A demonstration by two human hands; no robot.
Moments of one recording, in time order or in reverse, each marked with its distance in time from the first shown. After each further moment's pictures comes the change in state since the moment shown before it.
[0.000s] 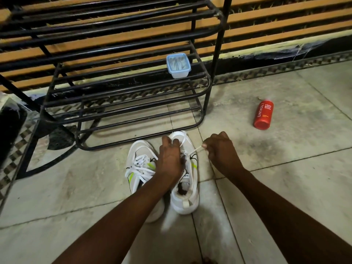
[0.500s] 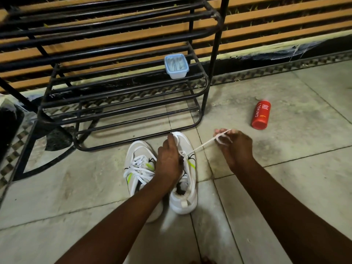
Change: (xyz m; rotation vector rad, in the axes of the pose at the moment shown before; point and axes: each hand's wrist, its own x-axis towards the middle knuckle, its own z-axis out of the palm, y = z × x) left_hand -0.003 -0.001 0.008 -0.083 0.053 0.017; right_hand 0.014 0.002 -0.020 1.544 0.558 0.908
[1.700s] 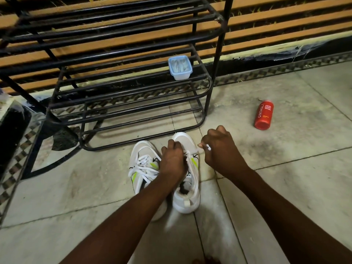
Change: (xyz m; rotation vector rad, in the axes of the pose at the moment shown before) left_hand 0.001 0.006 -0.007 0.181 -0.145 -0.051; right_hand -0.051 0.002 0.020 -1.631 -0.540 -1.092
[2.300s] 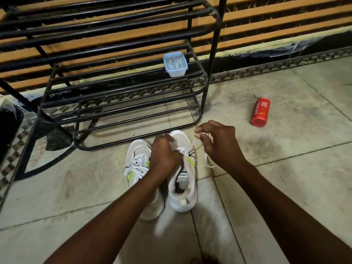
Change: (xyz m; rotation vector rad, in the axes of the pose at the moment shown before) left_hand 0.009 -0.014 -0.013 -0.502 0.185 -0.105; right_hand 0.006 0.000 -0.014 0.258 0.078 0.118
